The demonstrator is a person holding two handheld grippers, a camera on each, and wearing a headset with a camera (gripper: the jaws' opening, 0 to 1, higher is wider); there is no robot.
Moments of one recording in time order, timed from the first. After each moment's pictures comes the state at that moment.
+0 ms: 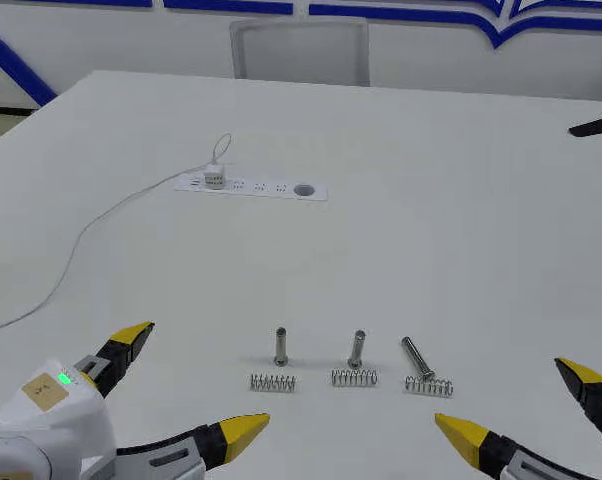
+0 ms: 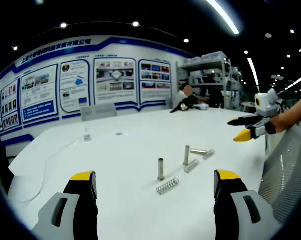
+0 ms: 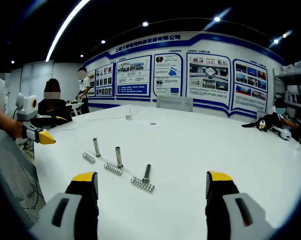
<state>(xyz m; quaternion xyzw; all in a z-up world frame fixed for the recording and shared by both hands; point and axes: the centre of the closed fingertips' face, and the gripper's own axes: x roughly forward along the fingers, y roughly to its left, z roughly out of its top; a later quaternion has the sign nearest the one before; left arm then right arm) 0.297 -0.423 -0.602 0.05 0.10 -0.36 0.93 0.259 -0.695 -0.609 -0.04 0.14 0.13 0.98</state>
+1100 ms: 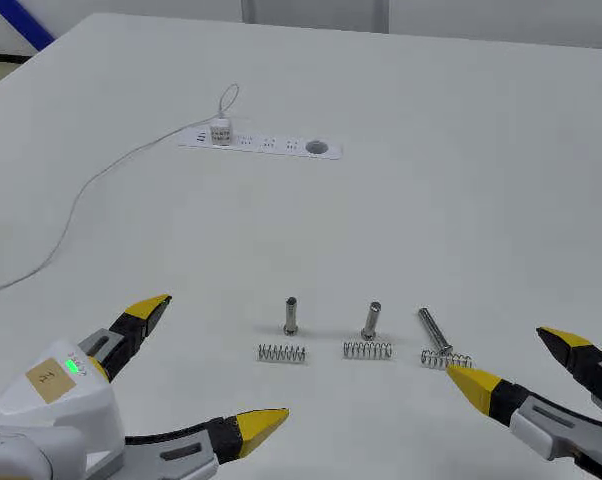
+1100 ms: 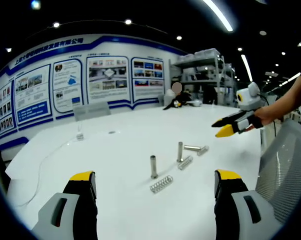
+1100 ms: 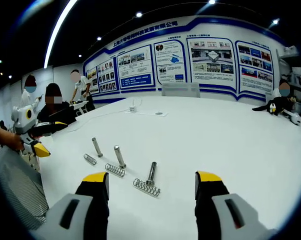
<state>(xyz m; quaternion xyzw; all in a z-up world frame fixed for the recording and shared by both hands) 0.292 -0.434 -0.609 0.06 0.11 -0.38 0.92 0.292 -0.686 -0.628 0.00 0.20 0.17 0.97</state>
